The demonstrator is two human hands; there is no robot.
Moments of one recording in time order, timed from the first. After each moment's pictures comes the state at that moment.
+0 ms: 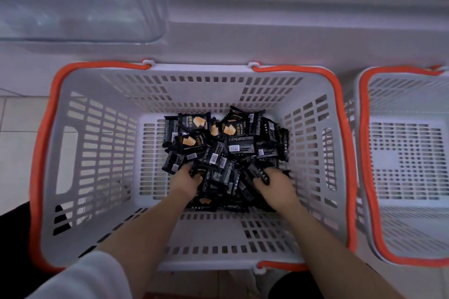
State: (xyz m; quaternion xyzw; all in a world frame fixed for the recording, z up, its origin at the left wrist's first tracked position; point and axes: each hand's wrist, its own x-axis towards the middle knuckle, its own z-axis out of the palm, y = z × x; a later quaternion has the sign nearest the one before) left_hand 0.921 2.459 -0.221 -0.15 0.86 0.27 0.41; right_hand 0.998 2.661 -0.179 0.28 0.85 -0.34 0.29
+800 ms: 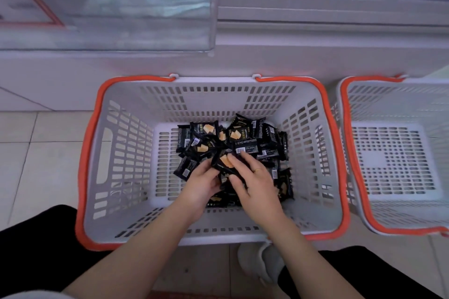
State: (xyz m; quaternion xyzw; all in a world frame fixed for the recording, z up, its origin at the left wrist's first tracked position) left_hand 0.943 2.456 -0.111 -0.19 0.55 0.70 0.41; right_hand 1.006 2.582 -0.092 0.11 0.92 -0.36 0.10
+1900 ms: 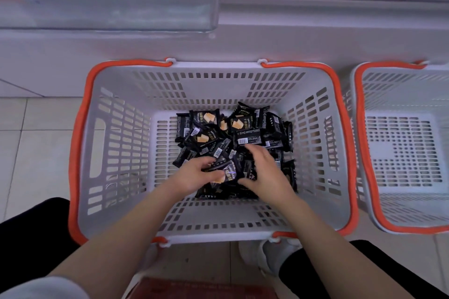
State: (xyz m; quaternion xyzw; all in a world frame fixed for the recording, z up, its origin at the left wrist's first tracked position) left_hand 0.914 2.431 -0.134 0.03 0.75 0.42 0.51; right_hand 0.994 2.614 -0.130 0.13 0.89 -0.36 0.22
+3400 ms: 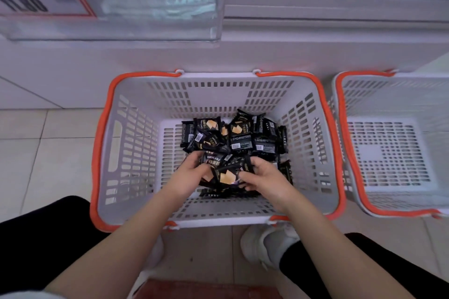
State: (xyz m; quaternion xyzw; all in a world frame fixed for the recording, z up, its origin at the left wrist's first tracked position) left_hand 0.937 2.418 -0.097 -0.07 0.77 0.50 0.40; right_hand 1.011 2.598 -0.097 0.27 0.61 -0.71 0.22
